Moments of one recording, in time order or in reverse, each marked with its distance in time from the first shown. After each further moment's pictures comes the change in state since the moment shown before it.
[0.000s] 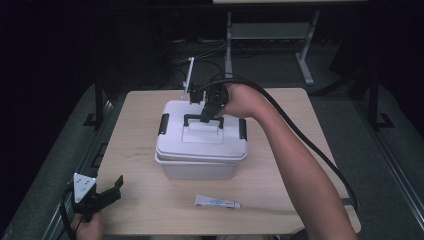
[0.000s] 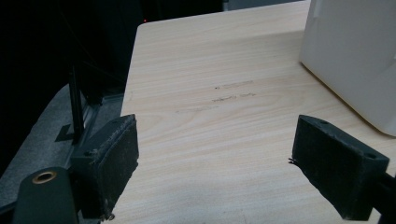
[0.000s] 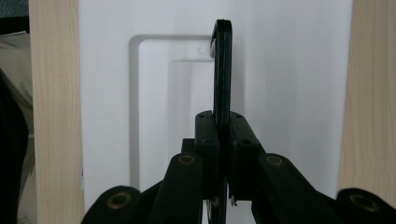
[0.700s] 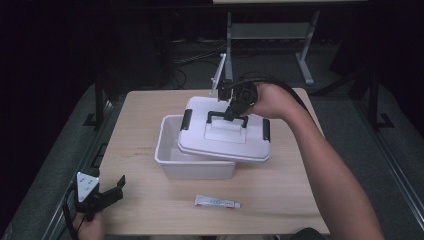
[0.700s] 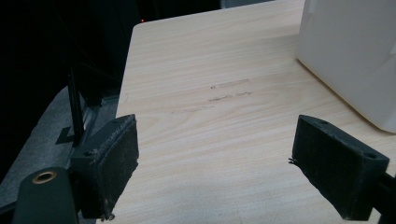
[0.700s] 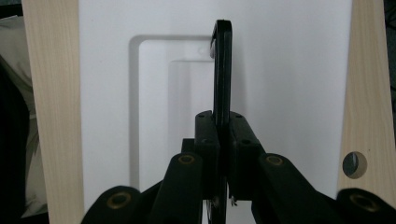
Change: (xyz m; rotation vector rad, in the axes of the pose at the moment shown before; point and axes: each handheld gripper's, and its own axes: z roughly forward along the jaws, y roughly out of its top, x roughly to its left) left arm -0.004 0.001 0.002 0.007 -0.004 0.021; right arm 0.002 -0.057 -0.026 0.001 -0.033 0.069
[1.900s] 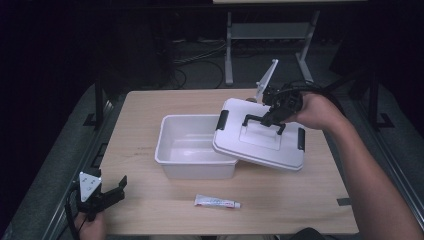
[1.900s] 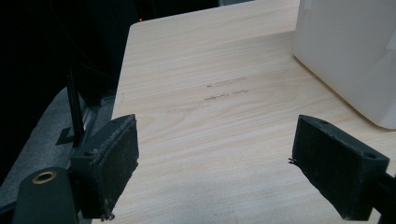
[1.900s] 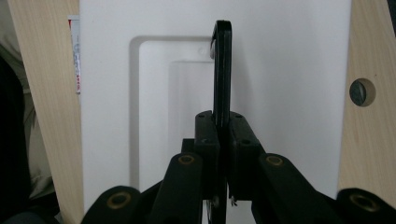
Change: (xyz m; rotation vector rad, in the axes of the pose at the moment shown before) left arm -0.004 0.000 0.002 0.000 -0.003 0.013; right arm 0.003 -0.099 -0.015 -0.012 -0.019 0.145
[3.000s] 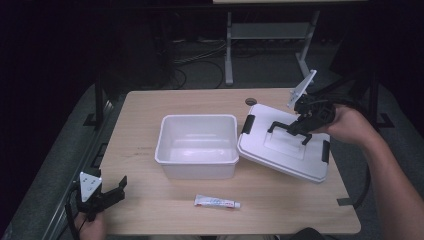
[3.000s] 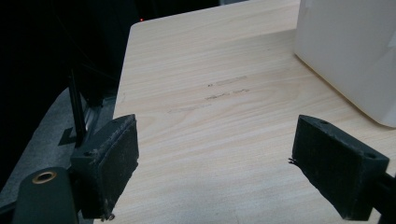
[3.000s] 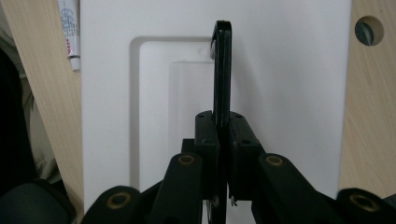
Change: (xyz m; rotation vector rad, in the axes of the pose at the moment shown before) left arm 0.000 0.000 0.000 0.004 0.005 0.009; right arm -0.002 -0.077 -0.003 -0.025 -0.001 0.118
